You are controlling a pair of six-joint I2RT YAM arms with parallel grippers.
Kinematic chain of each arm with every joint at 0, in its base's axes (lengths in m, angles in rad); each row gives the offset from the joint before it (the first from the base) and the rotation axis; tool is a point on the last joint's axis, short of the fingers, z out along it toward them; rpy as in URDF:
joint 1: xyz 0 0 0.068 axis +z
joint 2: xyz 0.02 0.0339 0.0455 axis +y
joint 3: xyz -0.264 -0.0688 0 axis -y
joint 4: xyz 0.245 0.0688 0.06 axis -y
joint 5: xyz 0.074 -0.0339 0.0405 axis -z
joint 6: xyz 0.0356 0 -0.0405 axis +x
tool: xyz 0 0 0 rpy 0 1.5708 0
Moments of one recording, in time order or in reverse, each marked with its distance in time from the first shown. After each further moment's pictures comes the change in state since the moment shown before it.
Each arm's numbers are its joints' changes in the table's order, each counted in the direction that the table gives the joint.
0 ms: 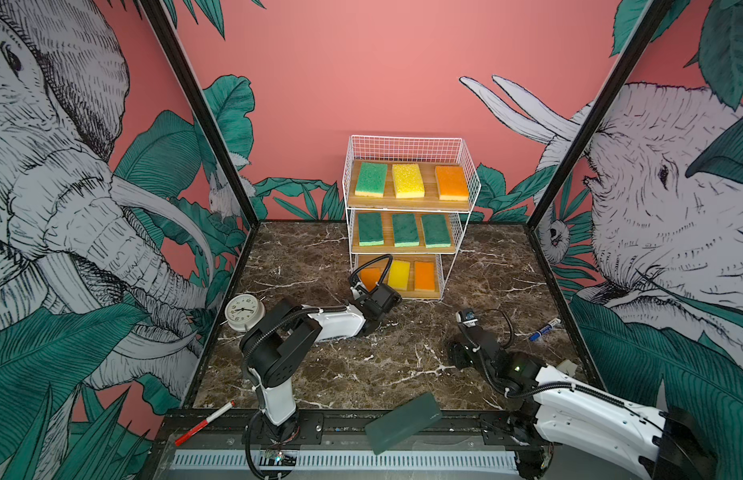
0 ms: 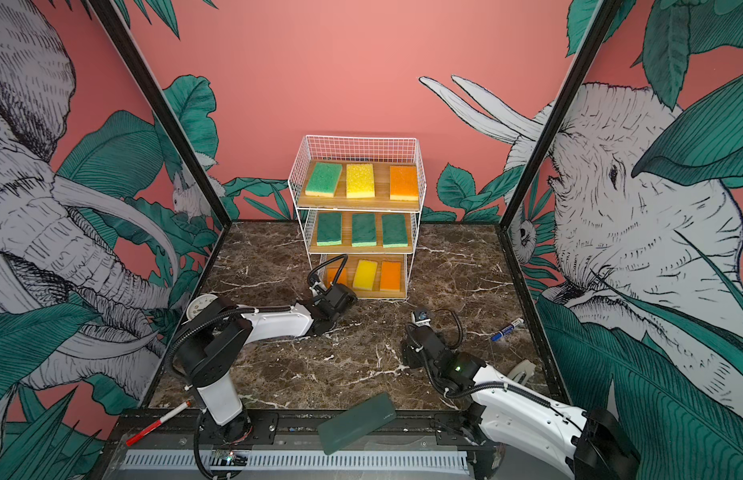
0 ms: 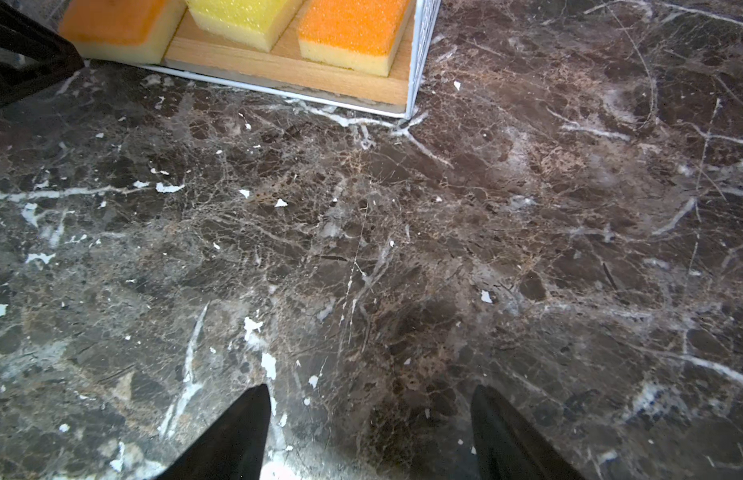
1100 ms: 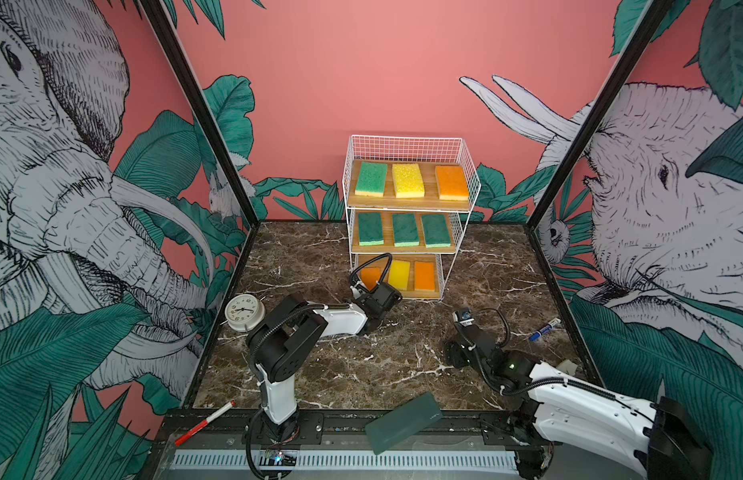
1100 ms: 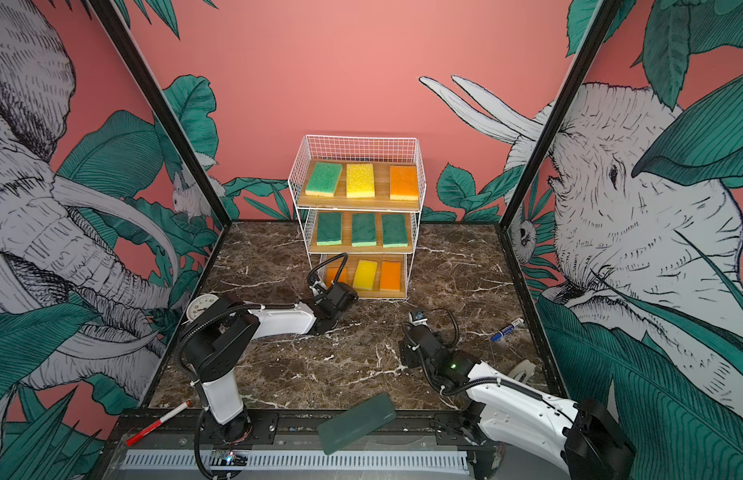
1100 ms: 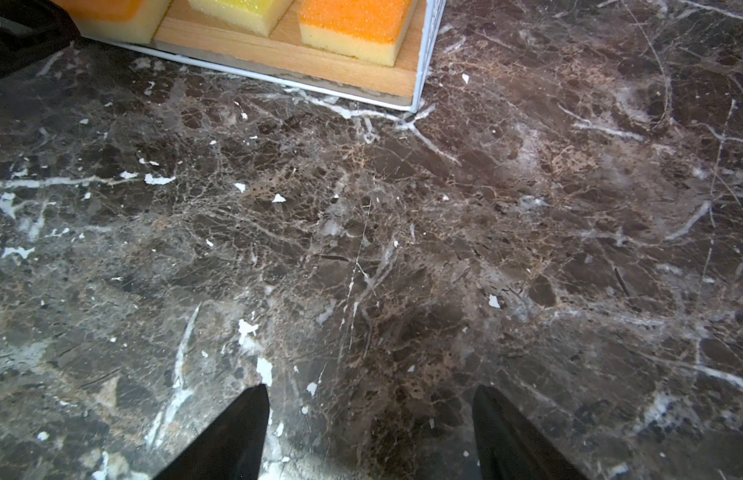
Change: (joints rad) left arm 0.021 0.040 0.017 0.061 -0.038 -0.016; right arm 0.000 0.056 0.000 0.035 0.000 -0.024
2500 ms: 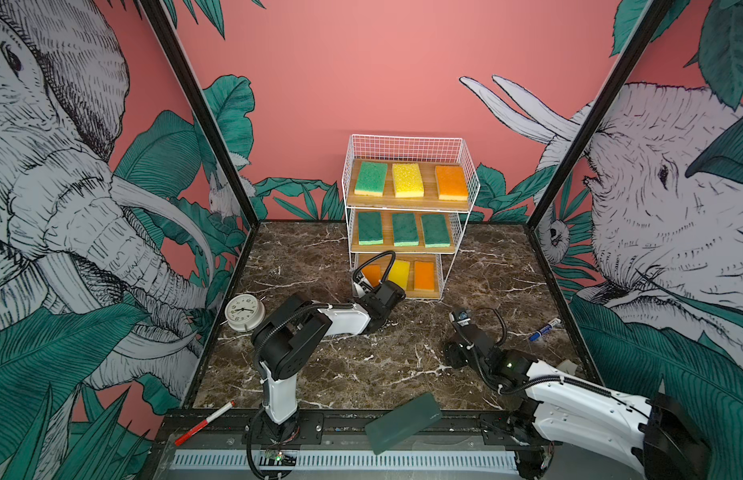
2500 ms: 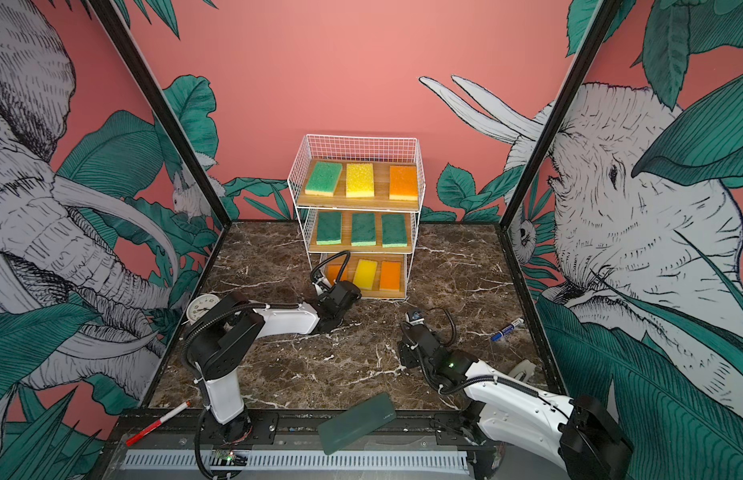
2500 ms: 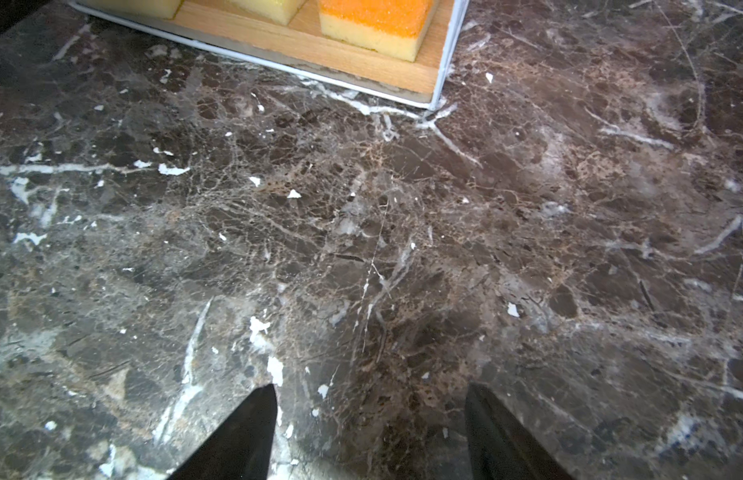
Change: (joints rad) left arm -0.035 0.016 0.013 0.102 -0.111 0.058; right arm -0.001 0.028 0.000 0.044 -0.048 -0.040
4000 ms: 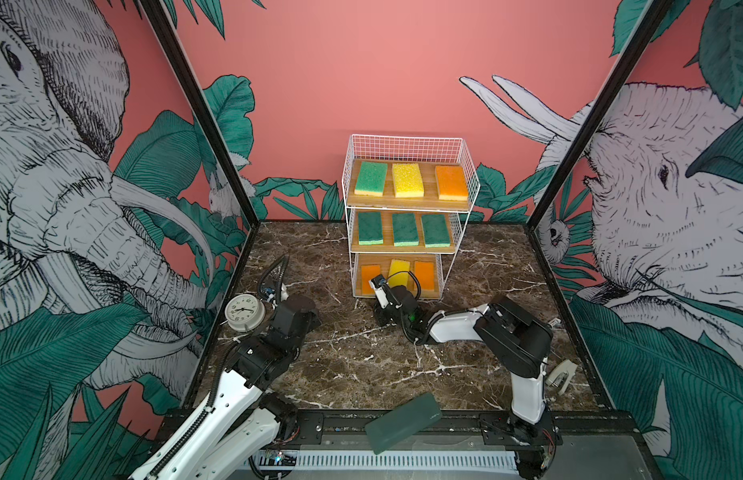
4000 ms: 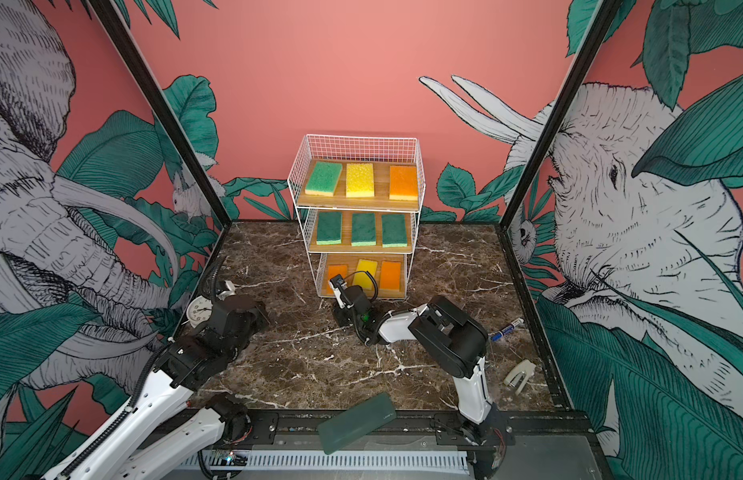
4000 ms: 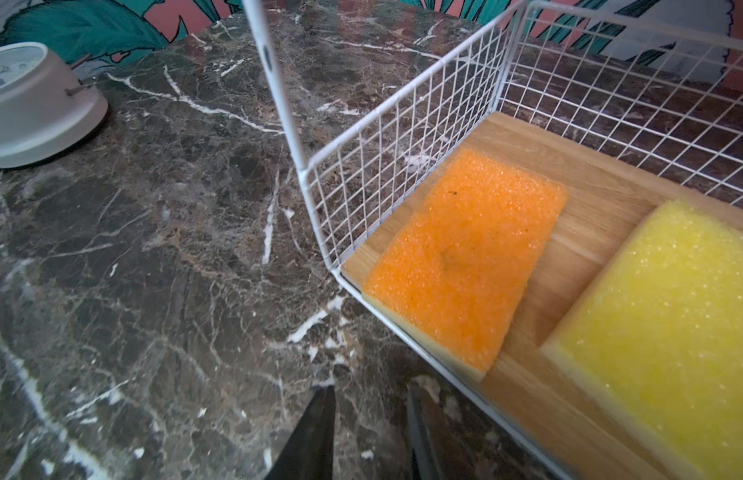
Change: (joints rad) left arm 0.275 -1.114 -0.203 -0.757 0.275 0.182; right arm 0.031 1.027 0.622 0.757 -0.214 -0.273
